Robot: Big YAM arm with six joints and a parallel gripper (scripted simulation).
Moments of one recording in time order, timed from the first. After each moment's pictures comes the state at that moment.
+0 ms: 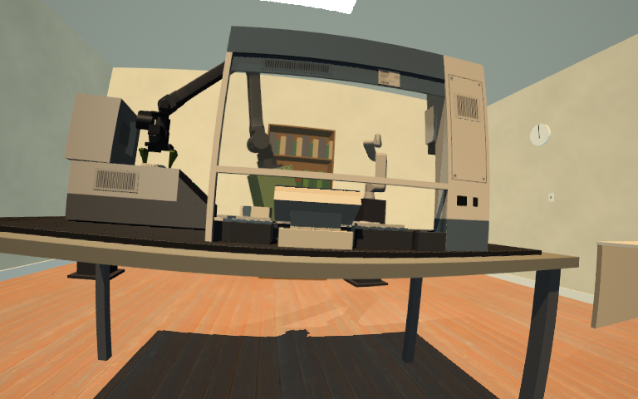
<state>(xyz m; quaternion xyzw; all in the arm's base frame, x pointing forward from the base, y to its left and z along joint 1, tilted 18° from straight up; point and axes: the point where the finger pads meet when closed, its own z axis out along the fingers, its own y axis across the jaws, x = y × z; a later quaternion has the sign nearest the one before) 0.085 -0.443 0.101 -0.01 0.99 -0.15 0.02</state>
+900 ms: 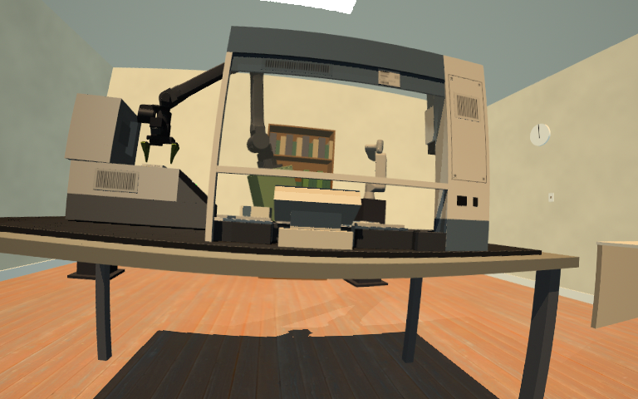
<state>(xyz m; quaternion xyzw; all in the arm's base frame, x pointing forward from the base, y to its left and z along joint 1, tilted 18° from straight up) 0.083 -0.431 0.126 -0.01 0.99 -0.14 0.02</state>
